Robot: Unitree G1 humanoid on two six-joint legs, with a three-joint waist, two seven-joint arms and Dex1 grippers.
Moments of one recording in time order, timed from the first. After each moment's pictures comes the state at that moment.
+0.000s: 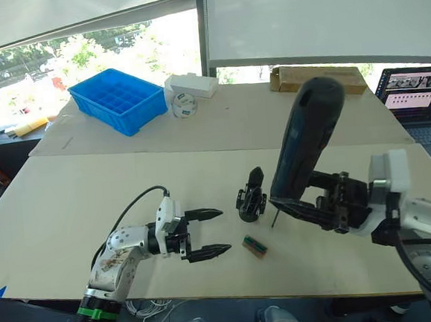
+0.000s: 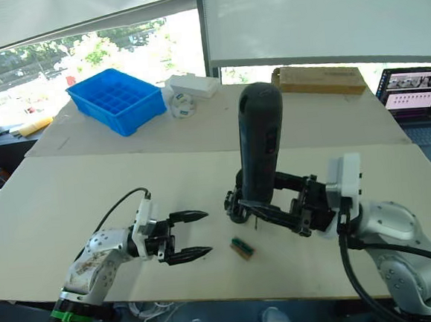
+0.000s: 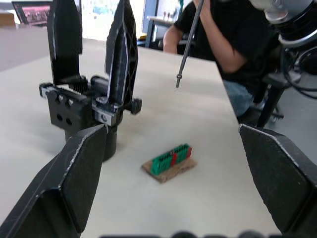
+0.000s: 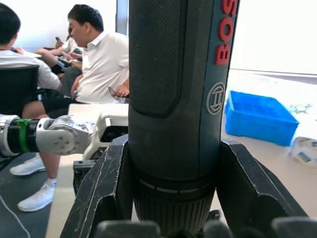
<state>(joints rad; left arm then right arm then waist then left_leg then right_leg) -0.25 0.46 -0.11 -0.04 -0.52 0.20 -1.25 -0.11 -0.70 -0.23 -0.64 0.85 0.35 0.86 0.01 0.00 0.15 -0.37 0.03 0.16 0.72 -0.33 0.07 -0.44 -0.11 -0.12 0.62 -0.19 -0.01</state>
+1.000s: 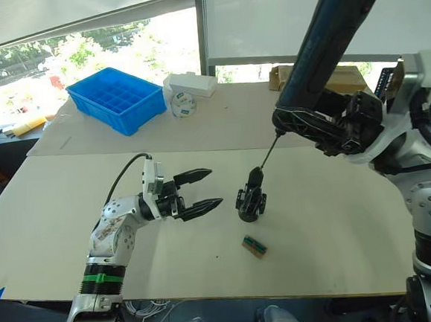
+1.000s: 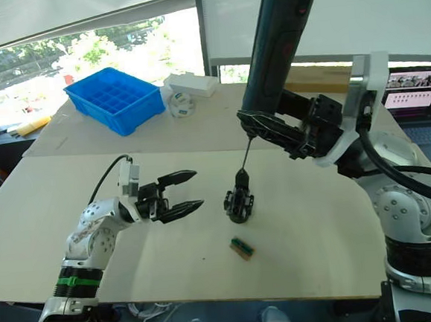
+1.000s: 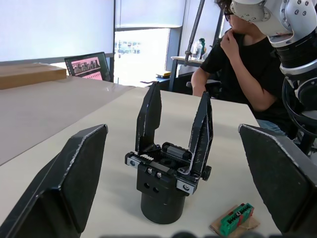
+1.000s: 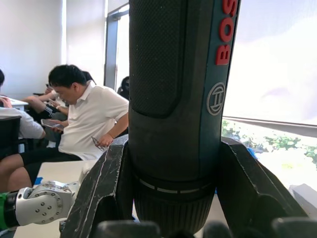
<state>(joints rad) -0.47 0.40 0.01 0.15 -0.55 0.19 -1.24 -0.59 -0.63 -0.19 -0.38 0.96 0.48 0.75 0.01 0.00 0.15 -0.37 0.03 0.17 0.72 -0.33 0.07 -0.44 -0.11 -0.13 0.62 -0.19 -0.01</state>
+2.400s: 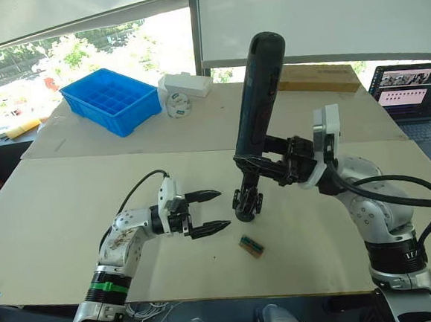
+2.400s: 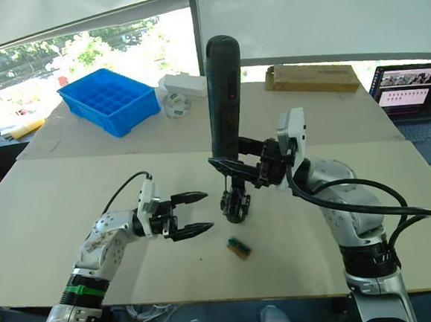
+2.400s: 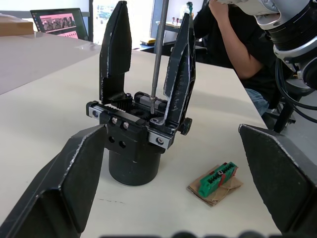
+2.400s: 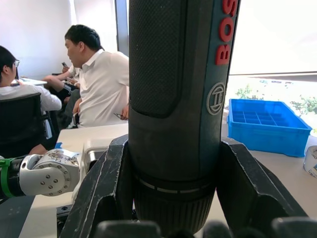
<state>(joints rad) -0.40 0.39 -0.09 0.15 -0.45 0.15 -1.26 -0.53 -0.45 -0.04 -0.27 0.67 0.44 0.91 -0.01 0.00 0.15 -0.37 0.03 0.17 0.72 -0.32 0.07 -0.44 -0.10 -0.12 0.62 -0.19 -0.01</state>
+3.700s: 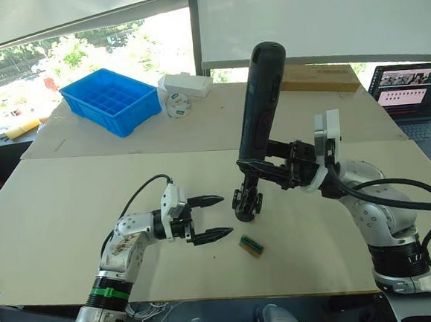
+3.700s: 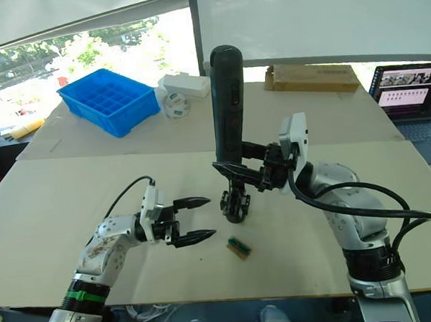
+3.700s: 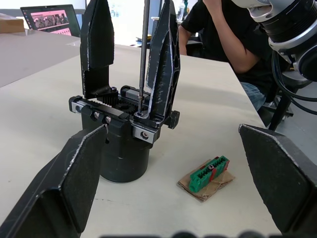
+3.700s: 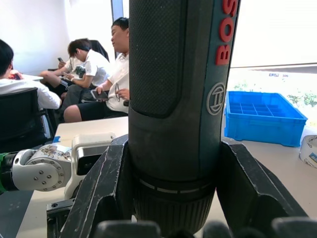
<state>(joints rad) -0.37 0.39 -0.11 0.12 -0.43 0.15 -1.25 -0.50 -0.47 -0.05 -0.27 0.67 0.44 0.92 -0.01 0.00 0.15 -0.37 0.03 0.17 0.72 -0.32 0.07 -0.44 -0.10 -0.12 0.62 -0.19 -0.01</state>
